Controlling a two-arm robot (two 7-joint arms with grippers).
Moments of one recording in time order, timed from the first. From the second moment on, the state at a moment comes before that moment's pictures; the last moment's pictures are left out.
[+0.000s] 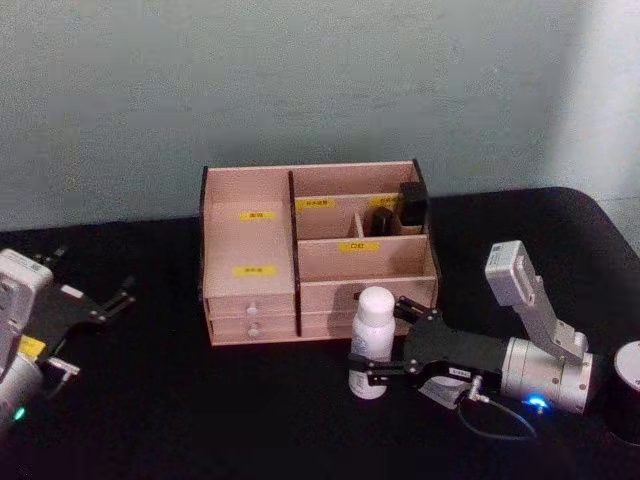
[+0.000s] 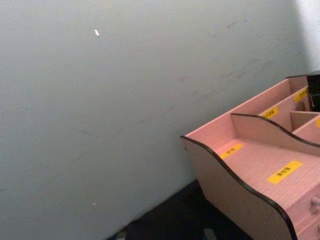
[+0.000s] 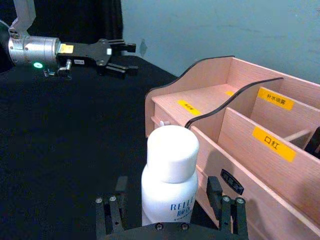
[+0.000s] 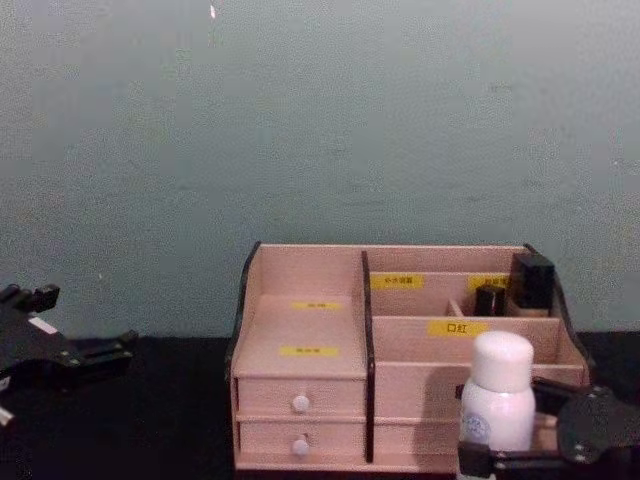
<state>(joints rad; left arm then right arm) -0.20 0.60 0.45 -1.41 -0.25 -0.12 0.03 0.34 0.53 -0.51 -1.23 0.46 -0.14 0.78</state>
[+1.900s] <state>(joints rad) -0.20 0.60 0.45 -1.41 -0.25 -0.12 0.03 0.33 0.56 -0.50 -1.31 0.53 -0.10 0.81</state>
